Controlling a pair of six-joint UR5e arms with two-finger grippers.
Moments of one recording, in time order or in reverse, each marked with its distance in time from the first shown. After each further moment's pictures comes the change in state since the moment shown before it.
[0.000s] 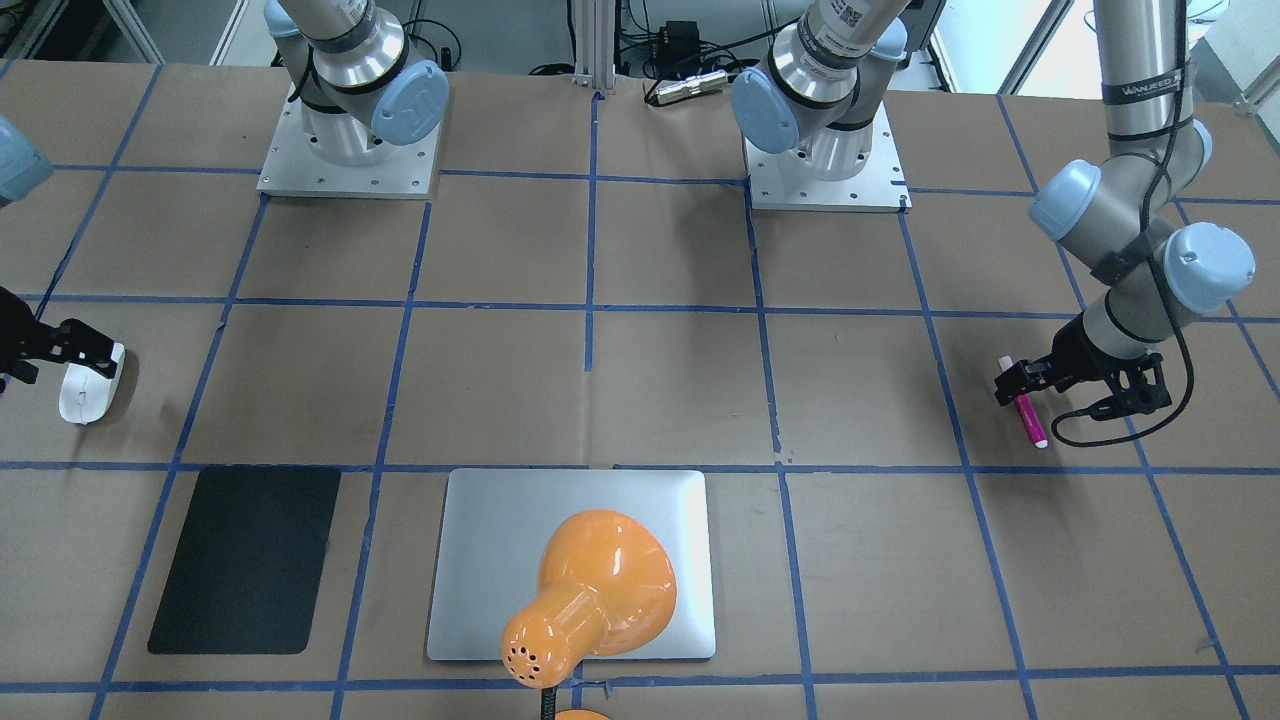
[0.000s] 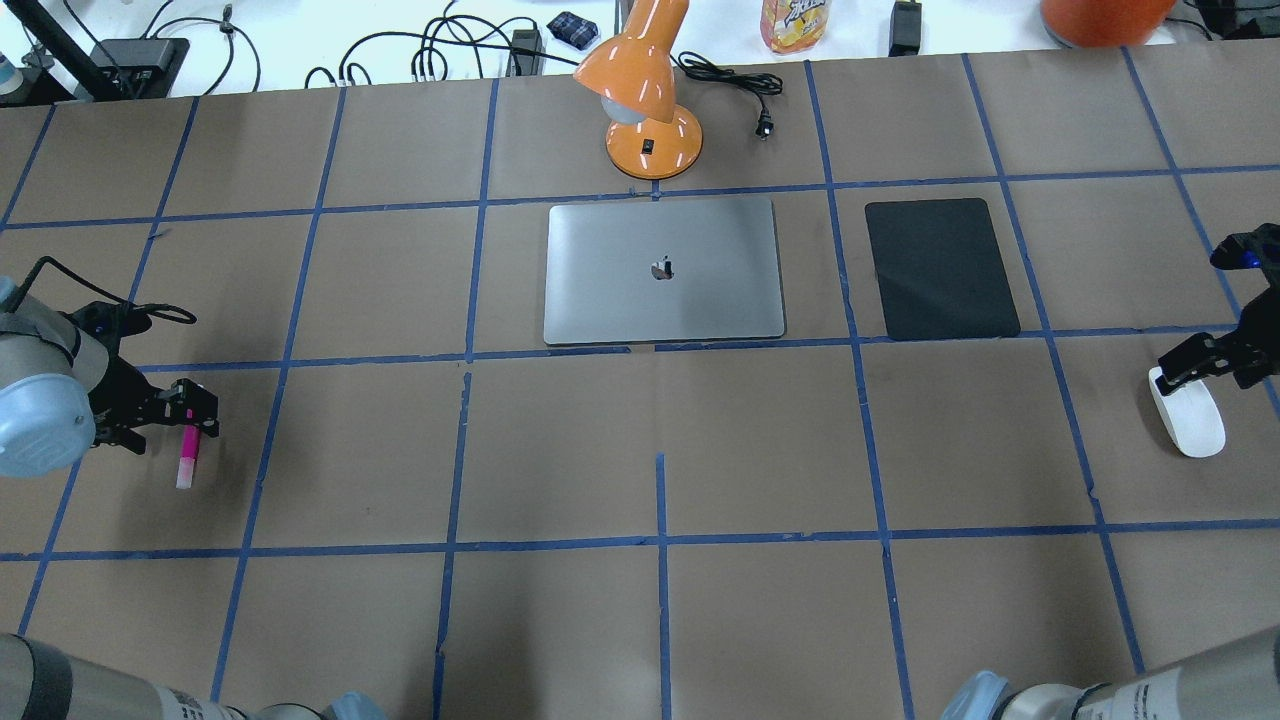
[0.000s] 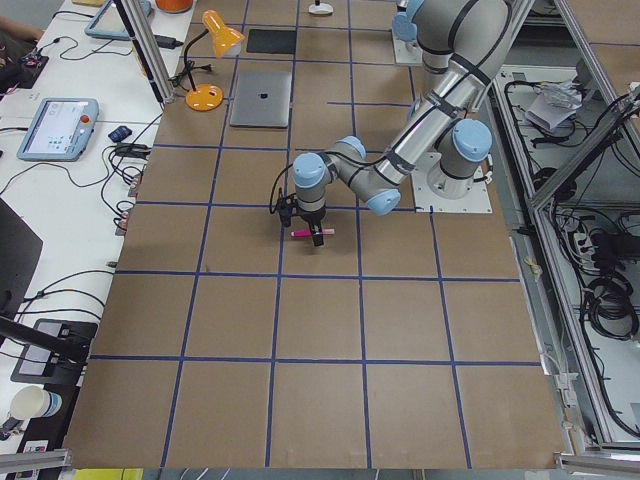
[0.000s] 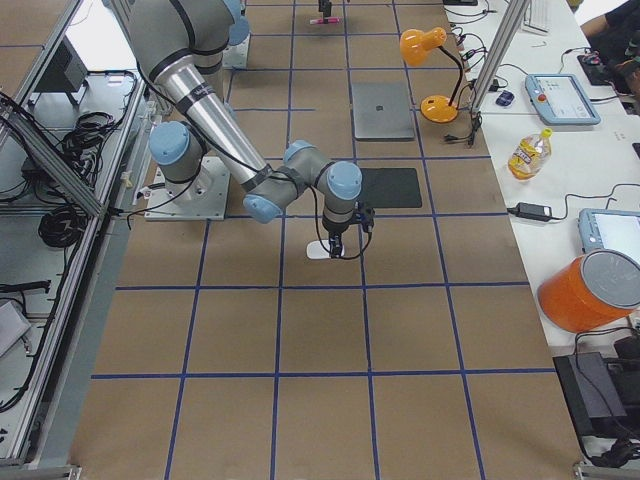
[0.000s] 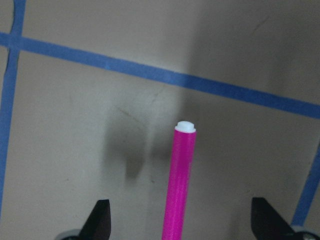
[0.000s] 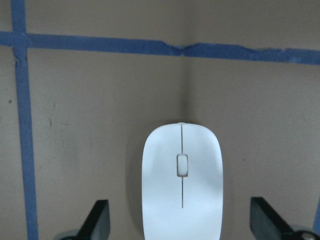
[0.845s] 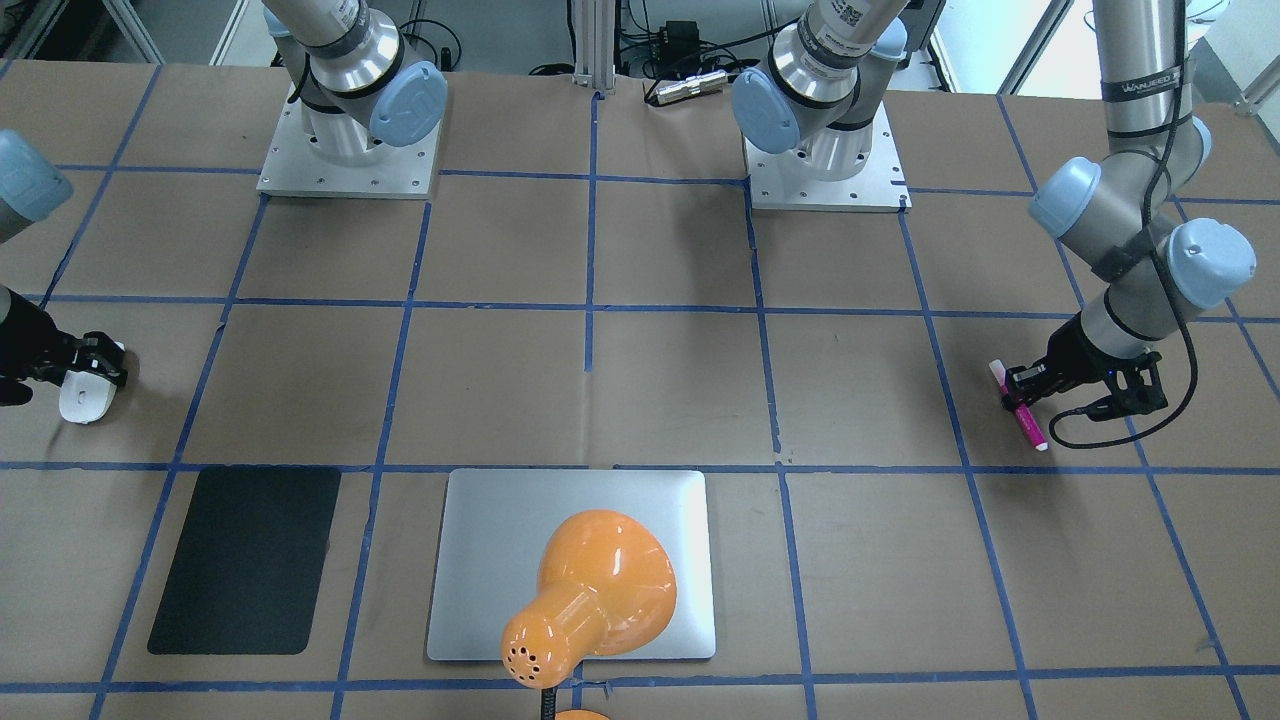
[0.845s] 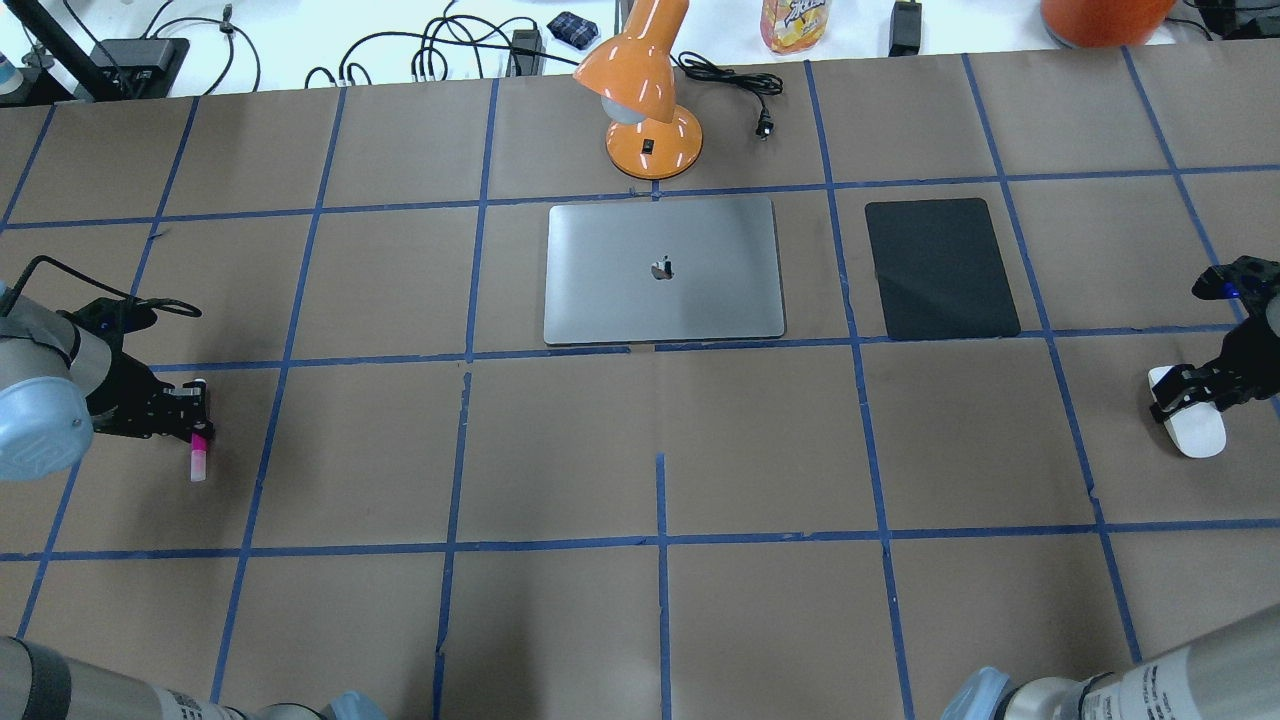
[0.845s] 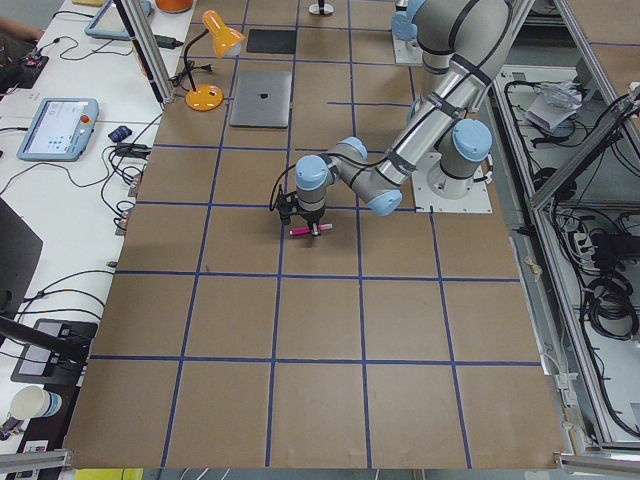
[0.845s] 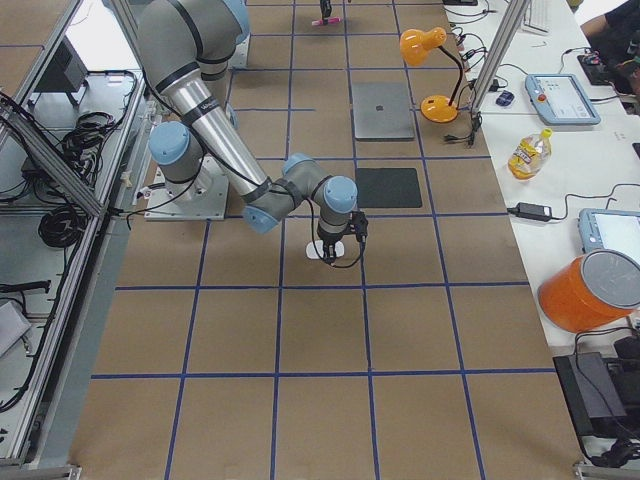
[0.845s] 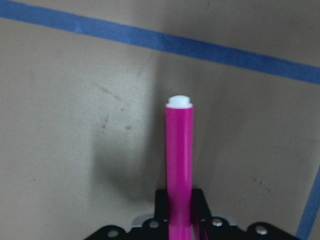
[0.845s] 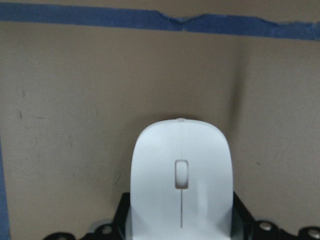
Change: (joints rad) left arm 0.000 0.020 -0.001 -0.016 -0.095 -0.002; right arm -0.006 0.042 0.024 -0.054 -0.012 -0.009
